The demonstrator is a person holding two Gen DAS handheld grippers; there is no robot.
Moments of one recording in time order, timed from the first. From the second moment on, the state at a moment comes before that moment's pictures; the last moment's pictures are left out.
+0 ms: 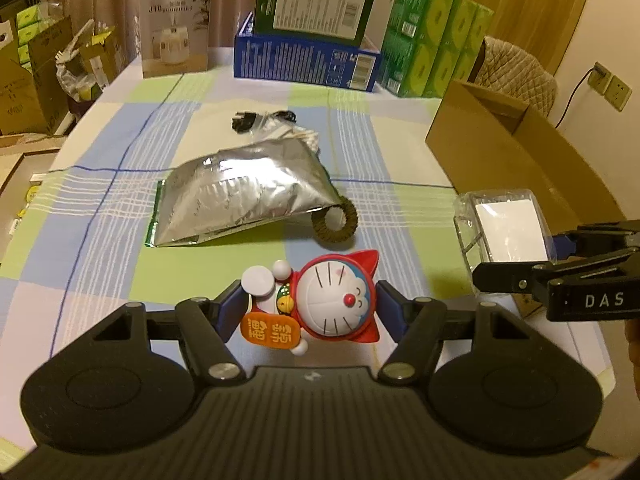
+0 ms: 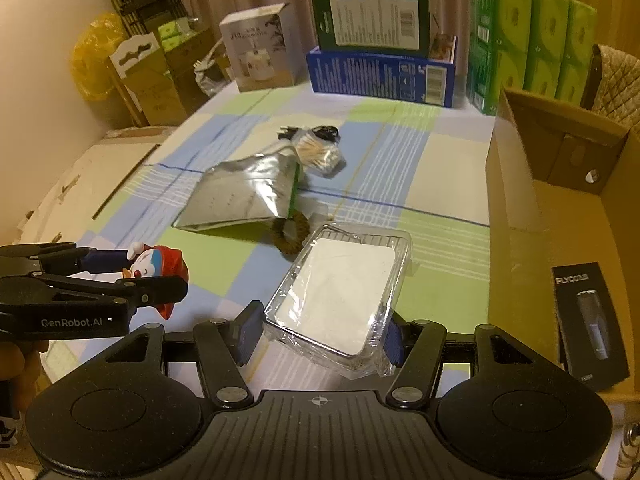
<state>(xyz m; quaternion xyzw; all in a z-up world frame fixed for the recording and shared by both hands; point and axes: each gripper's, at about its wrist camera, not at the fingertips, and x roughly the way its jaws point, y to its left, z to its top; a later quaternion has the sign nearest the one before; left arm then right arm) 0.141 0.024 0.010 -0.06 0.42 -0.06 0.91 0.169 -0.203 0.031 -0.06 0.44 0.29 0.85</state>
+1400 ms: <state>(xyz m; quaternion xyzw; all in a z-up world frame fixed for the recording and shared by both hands) 0.106 -0.044 0.114 -0.06 0.37 -0.11 0.92 0.142 -0.323 0.151 -0.03 0.37 0.21 0.90</state>
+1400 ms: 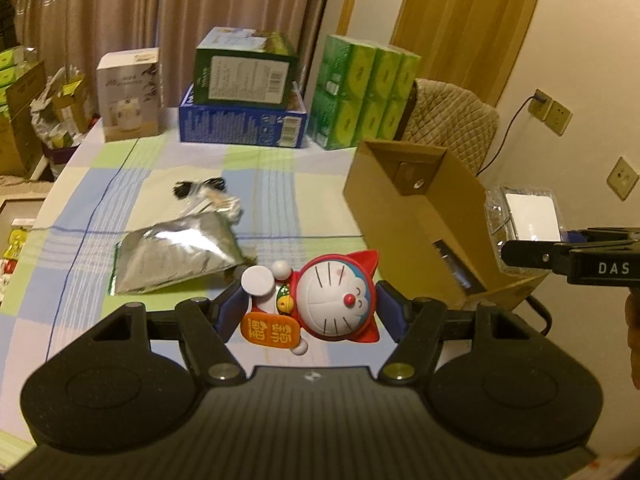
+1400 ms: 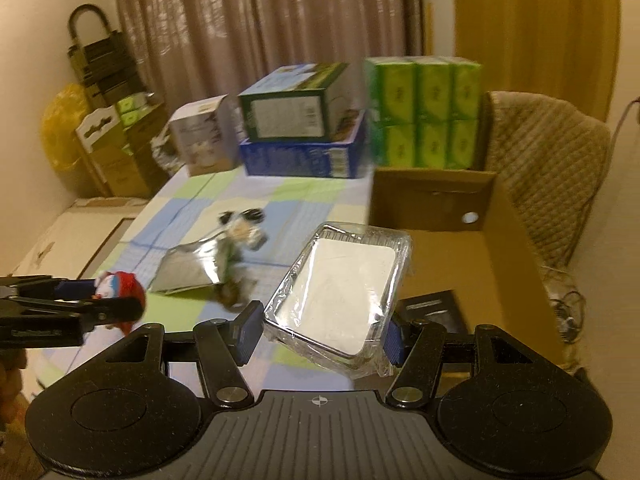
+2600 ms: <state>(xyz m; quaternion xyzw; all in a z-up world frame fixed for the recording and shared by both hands) 0.215 -0.232 0.099 -0.01 0.39 -0.25 0.88 0.221 -0.453 0.102 -0.01 0.40 0.16 0.90</state>
